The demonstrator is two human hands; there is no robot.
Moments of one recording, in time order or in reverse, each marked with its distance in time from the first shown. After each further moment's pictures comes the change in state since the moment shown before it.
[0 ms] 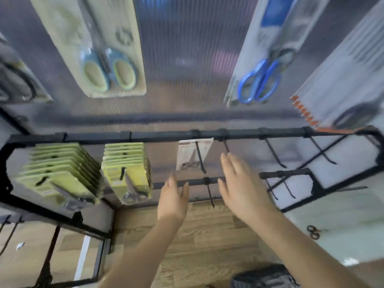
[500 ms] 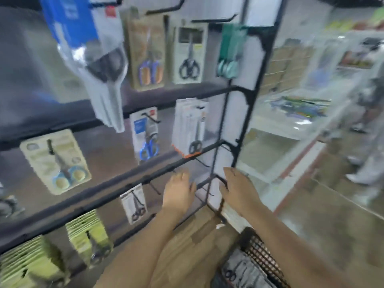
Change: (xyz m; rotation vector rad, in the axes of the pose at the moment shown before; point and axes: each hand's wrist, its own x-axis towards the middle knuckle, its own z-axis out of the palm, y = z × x) left_hand -0.164 0.207 -0.084 0.446 -0.115 0.953; right_hand -0.172 0.036 -0.214 0.092 0.088 0.633
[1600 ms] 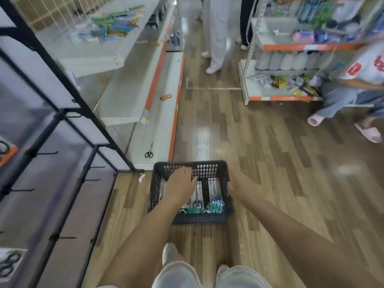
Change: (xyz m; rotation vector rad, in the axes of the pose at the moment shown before) left_hand -0.127 0.271 0.182 0.044 -0.646 0.732; right_hand -0.326 0.230 0.056 0.331 -0.123 1.037
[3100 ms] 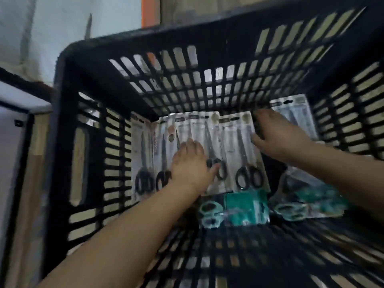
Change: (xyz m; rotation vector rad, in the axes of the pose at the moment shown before) left_hand 0.296 -0.303 0.566 0.284 -0.417 -0.050; right_hand 0.420 0.173 0.524 -0.176 -0.154 -0.036
